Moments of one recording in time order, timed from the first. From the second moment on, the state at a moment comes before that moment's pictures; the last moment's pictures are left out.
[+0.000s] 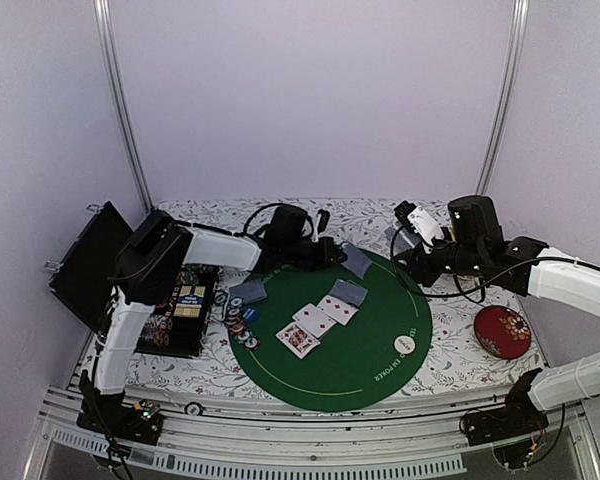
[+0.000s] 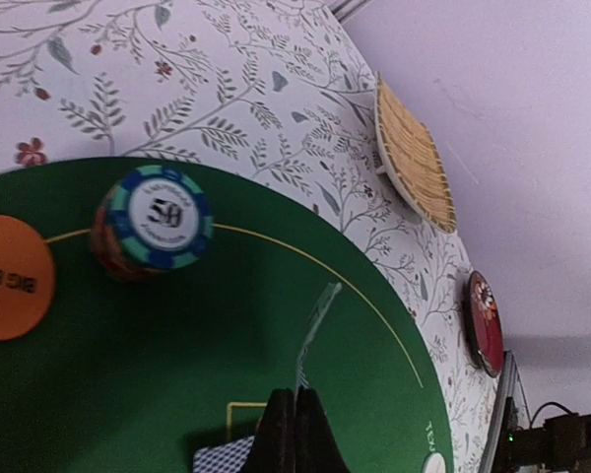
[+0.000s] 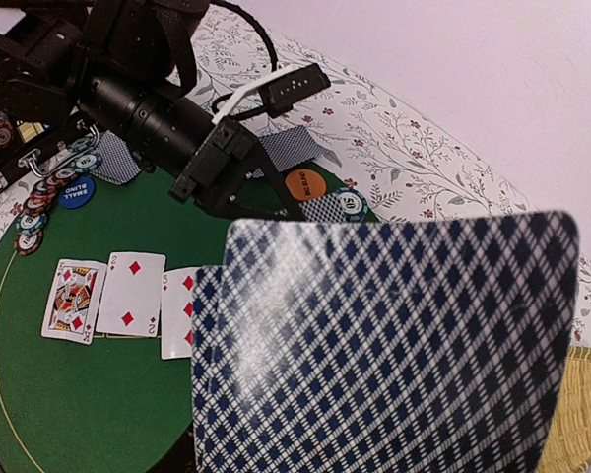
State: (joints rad) left arm -0.73 2.36 1.64 0.24 0.38 -0.66; right arm 0.63 1.18 0.87 -0.24 -0.01 -0.18
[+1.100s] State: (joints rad) left arm -0.78 2.47 1.75 0.15 0.28 -0.69; right arm 0.63 1.18 0.87 -0.24 -0.02 -0.18
